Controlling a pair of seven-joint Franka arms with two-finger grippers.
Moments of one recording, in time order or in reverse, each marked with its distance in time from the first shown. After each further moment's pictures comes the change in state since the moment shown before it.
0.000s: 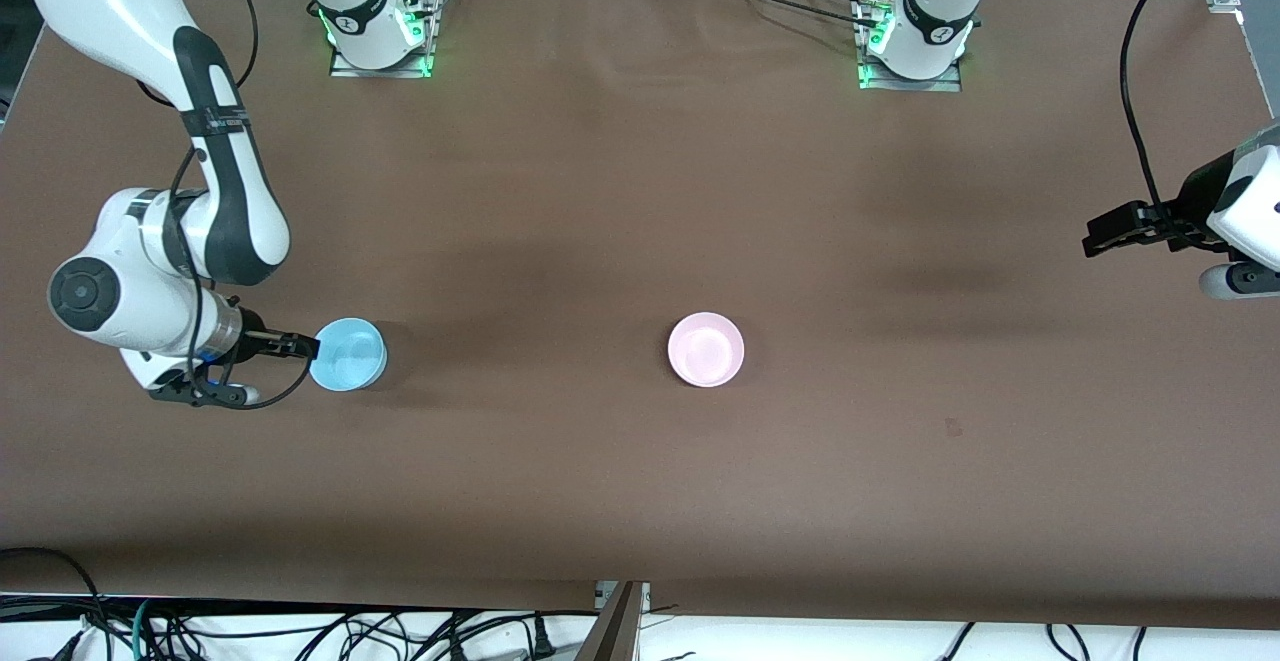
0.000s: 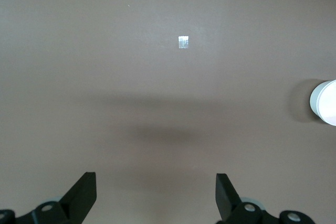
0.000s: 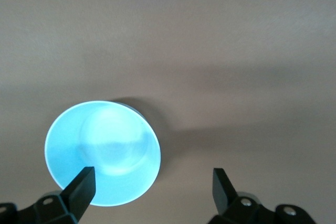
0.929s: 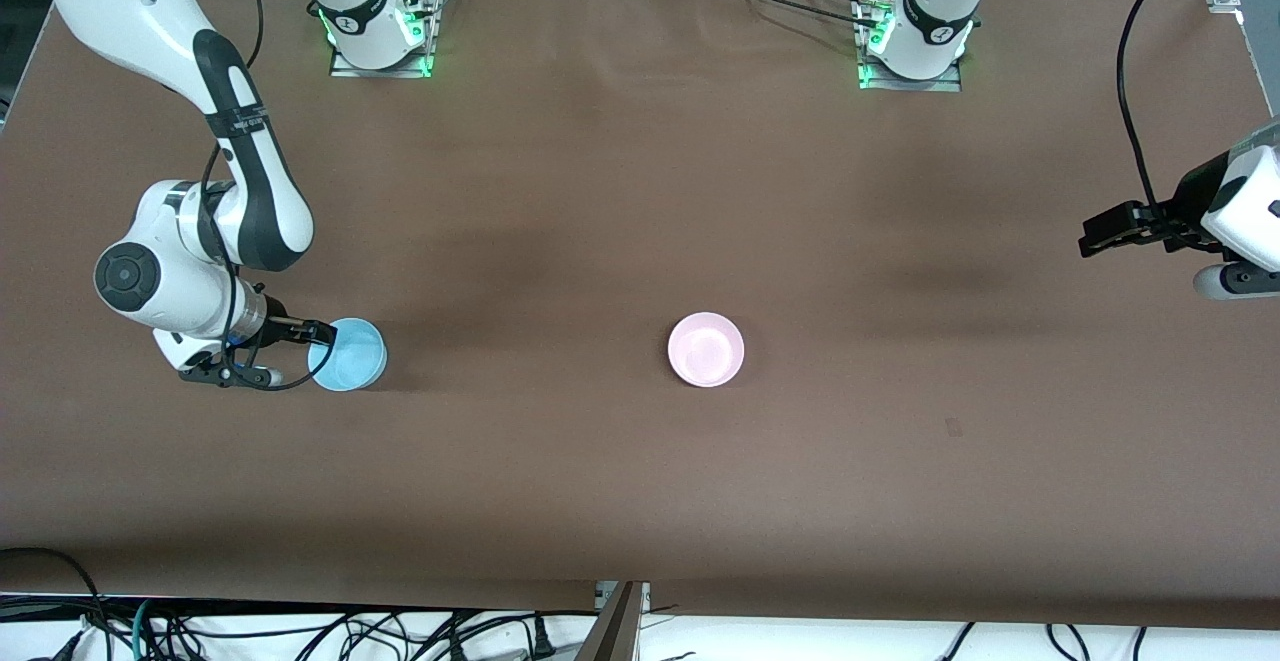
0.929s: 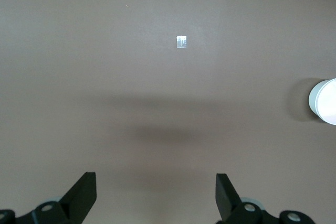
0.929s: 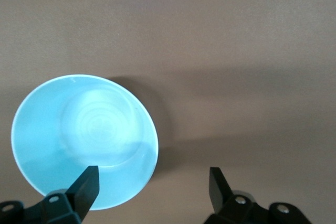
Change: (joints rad) left arm -0.001 0.001 -0.004 0.001 0.000 0.000 0.000; right arm 0.000 -0.022 0.007 -0.140 0.000 0.133 0.004
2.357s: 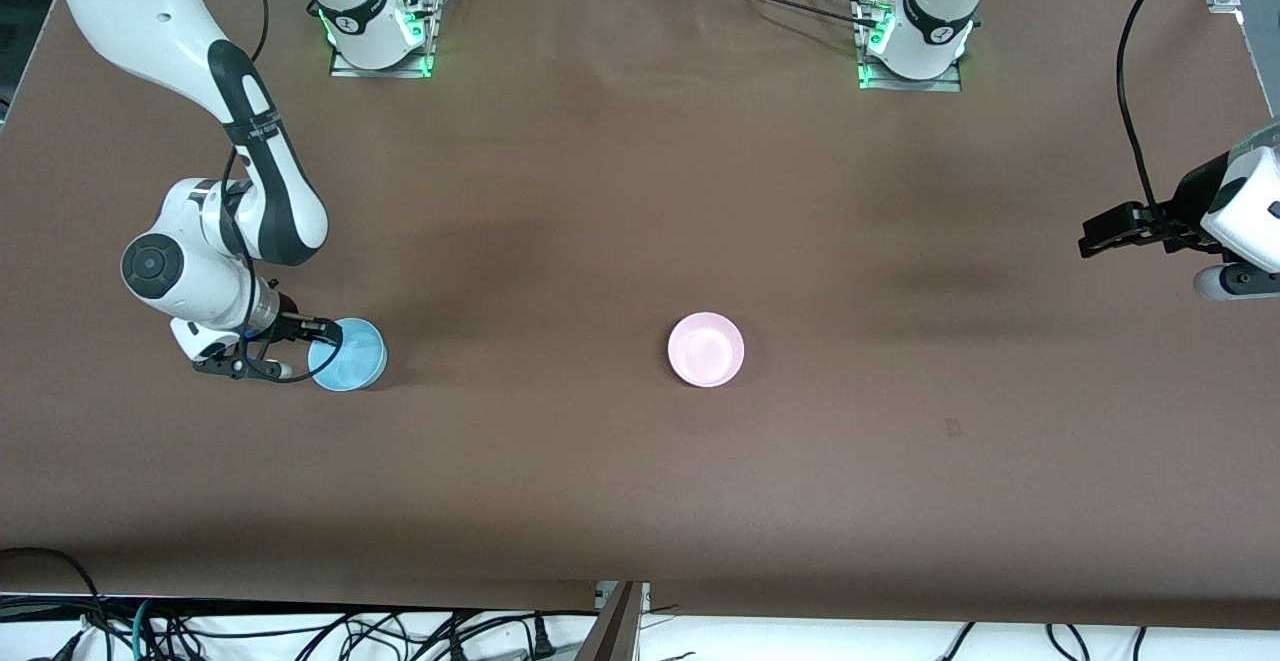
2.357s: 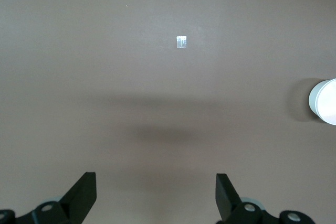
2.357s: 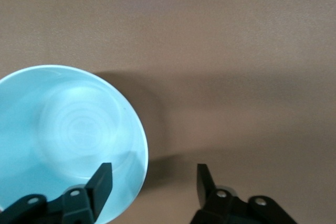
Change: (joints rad) left arm 0.000 0.002 0.000 0.002 0.000 0.000 0.000; right arm 0.000 0.015 0.000 -0.077 0.010 0.129 0.001
